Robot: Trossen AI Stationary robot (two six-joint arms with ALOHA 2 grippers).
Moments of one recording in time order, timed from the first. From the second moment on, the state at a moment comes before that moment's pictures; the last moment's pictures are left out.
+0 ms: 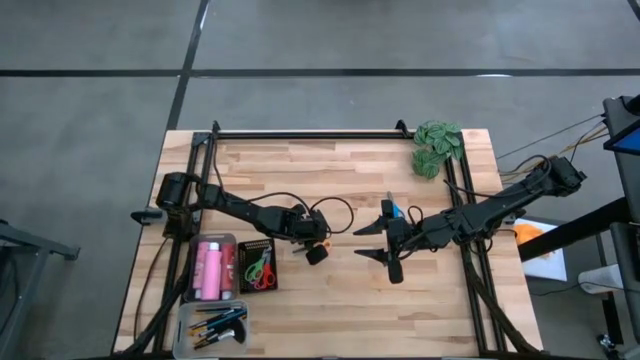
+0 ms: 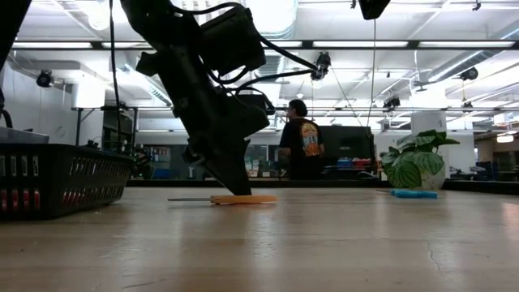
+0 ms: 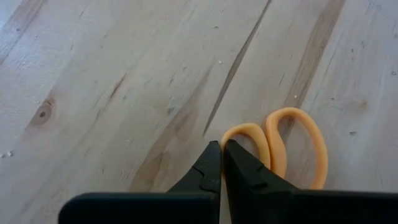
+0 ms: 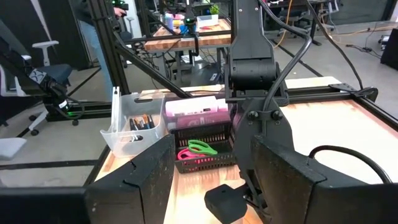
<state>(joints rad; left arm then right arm) -0.10 1.94 1.08 -0.26 -0.19 -0.53 0.41 1.21 0.77 0.26 0.37 0.20</state>
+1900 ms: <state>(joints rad) -0.52 1.60 1.25 -1.19 -0.48 -1.90 0.41 1.21 0.77 0.26 0.37 0.20</state>
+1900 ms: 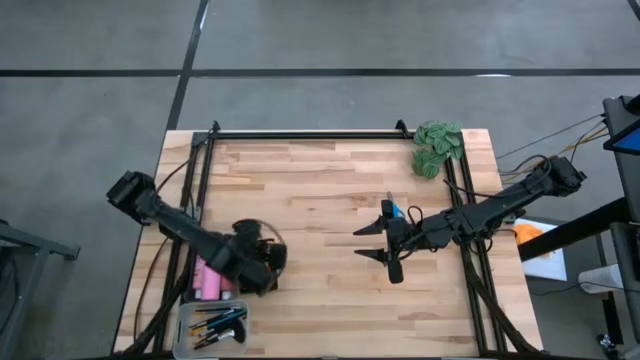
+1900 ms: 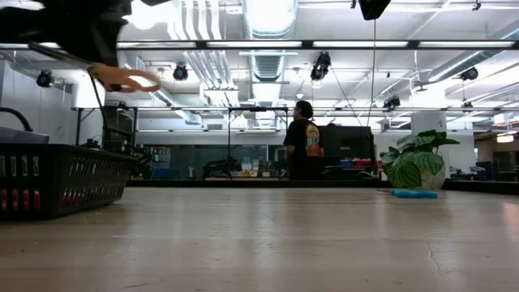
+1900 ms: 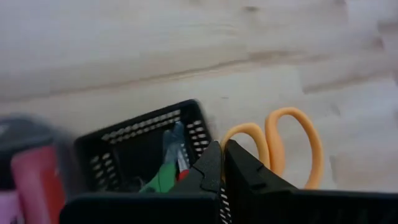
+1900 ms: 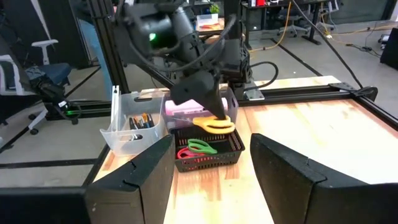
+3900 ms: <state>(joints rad) -0.61 1.60 0.88 -0.91 -0.43 -2.14 0.41 1.21 0.77 0.26 0.37 0.20</state>
